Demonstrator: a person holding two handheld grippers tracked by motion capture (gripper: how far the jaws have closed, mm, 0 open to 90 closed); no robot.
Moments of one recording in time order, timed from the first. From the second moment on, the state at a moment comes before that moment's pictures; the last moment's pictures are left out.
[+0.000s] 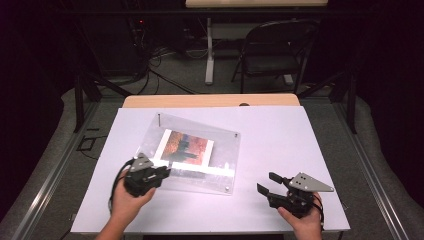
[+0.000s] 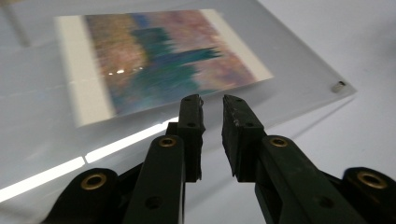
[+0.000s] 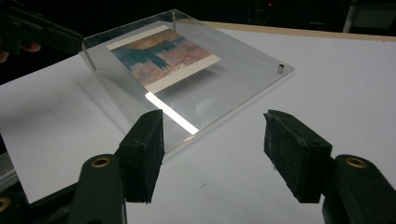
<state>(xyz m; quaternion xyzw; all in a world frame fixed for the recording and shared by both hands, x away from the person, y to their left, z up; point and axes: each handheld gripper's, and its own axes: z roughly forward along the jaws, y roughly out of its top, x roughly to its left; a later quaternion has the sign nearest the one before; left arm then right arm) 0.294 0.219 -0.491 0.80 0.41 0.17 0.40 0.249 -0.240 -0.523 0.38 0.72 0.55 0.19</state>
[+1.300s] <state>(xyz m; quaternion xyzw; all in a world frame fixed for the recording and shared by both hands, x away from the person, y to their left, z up) 0.335 0.286 -0.558 0.78 0.47 0.21 0.36 0.251 -0.241 -0.524 0.39 0.71 0.55 0.18</state>
